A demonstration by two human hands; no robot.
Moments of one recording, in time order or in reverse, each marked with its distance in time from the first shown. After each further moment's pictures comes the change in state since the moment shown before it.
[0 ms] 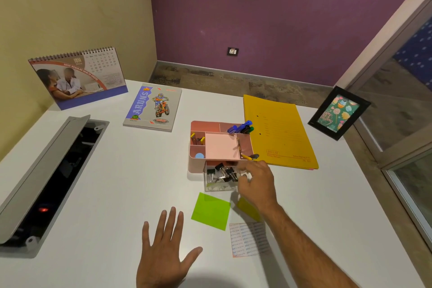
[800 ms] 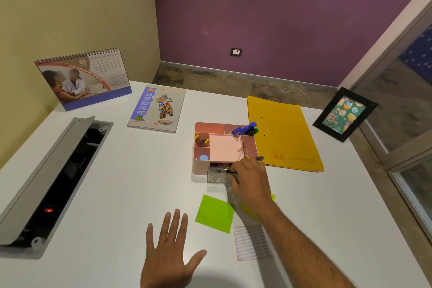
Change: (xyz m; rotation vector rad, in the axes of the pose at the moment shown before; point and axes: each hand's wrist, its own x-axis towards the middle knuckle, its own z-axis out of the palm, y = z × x) left_hand 0.001 0.001 -0.002 -0.022 -0.021 -0.016; right_hand 0.011 -0.010 0.020 -0.434 -0.089 -0.254
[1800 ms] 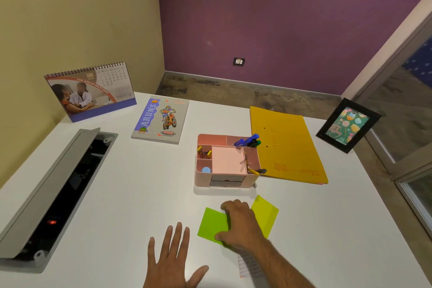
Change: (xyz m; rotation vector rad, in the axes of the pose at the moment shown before) left_hand 0.008 -0.003 0.008 0.021 0.156 0.029; right_hand -0.048 -0.014 0.039 0.198 -0.526 0.135
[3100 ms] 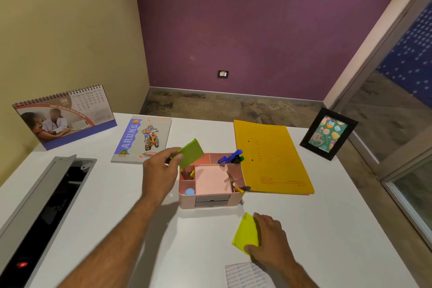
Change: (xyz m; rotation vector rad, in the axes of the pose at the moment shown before) left_hand 0.230 0.034 -0.159 -0.828 0.366 -0.161; right_hand -0.018 0.096 -0.027 0.087 0.117 0.242
